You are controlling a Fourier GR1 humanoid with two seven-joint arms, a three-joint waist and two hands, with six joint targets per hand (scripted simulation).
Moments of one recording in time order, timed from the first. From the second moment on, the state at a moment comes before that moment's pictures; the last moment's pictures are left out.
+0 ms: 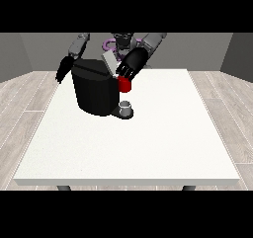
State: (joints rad) left arm -1.27 0.44 0.11 -0.64 -0.73 -0.40 -0.08; right arm -0.47 -0.08 -0.07 -1.26 0.16 -0.19 0.00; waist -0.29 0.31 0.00
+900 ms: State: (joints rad) left arm -1.27 0.48 0.06 -0.64 -0.83 -0.31 -0.16; right arm -0.47 -0.08 -0.06 -1.27 0.17 -0.20 -0.01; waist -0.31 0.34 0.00
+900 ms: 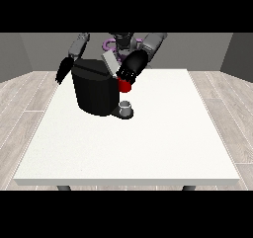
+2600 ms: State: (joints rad) left arm -1.32 0.56 0.09 -0.62 -0.90 -0.19 -0.28; right arm -0.52 -0.09 -0.04 -1.29 0.20 -0.21 0.04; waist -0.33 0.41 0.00
